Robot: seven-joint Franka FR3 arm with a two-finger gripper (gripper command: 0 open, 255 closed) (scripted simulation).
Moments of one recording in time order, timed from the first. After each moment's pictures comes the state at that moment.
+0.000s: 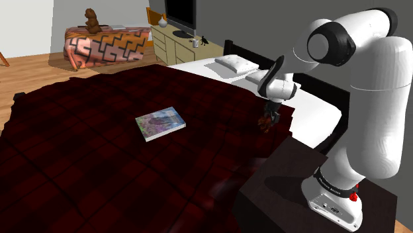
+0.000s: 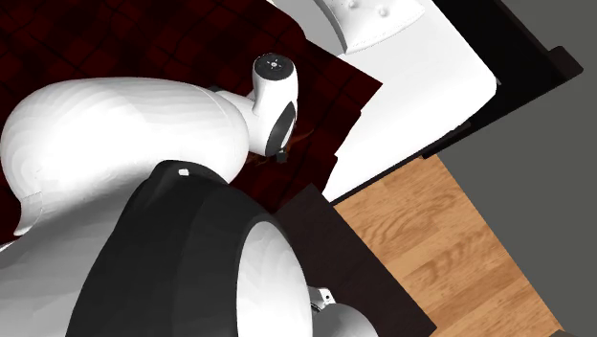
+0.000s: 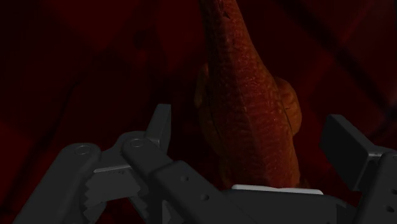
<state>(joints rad) 0.15 0.43 -0.66 -2.39 0.61 2.58 -1.98</state>
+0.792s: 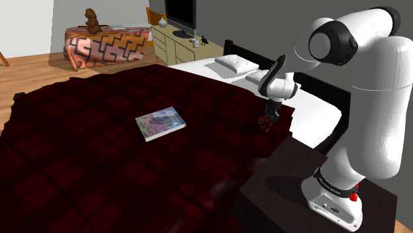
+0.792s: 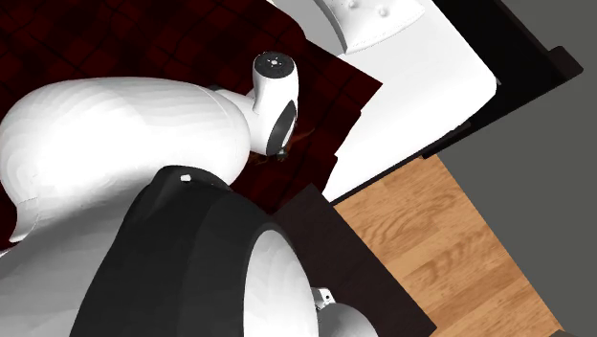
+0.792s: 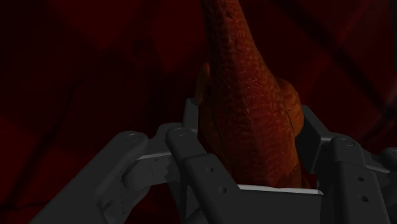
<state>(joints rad) 0.16 0.42 -0.68 -2.39 0.60 2.58 -1.98</state>
